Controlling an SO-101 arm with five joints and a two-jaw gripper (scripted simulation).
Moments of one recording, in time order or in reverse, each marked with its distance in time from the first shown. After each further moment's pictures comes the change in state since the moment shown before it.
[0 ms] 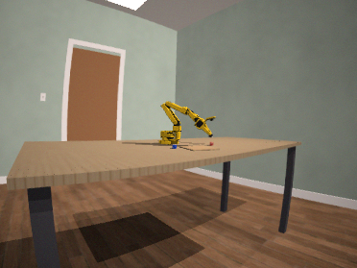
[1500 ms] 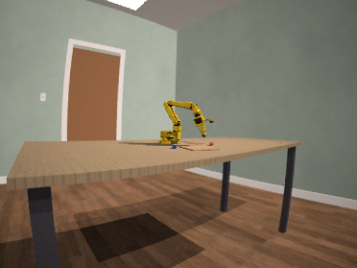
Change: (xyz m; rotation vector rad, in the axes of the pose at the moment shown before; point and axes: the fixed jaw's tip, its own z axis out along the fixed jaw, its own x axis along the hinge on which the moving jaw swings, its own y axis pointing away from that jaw) arm 0.027 0.008 -0.024 -0.019 0.425 -0.032
